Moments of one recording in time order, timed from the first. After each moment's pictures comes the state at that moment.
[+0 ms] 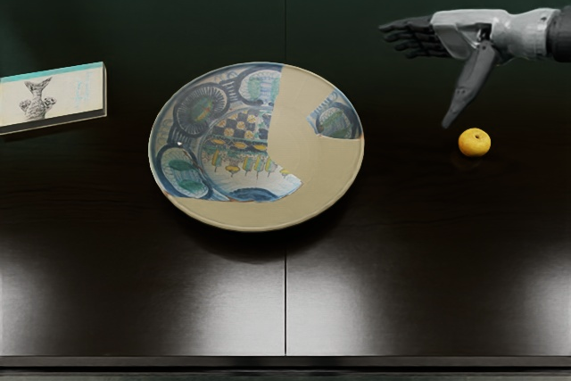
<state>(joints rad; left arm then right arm) -0.02 0.00 0.31 -0.19 0.05 0.05 0.04 1.32 -0.81 0.20 1.13 -0.59 0.61 -0.02</state>
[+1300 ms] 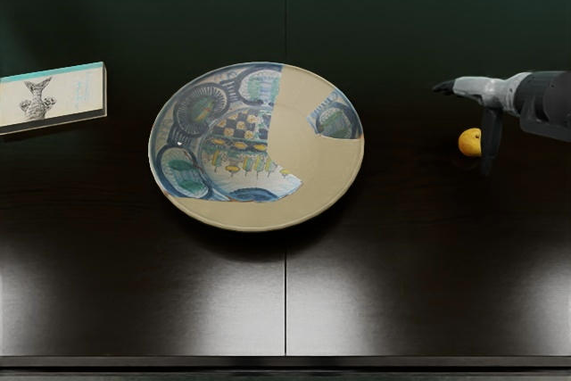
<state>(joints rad) -0.02 0.00 0.31 -0.19 0.05 0.05 0.04 1.16 -0.78 0.25 1.41 -1.04 0.26 -0.60</state>
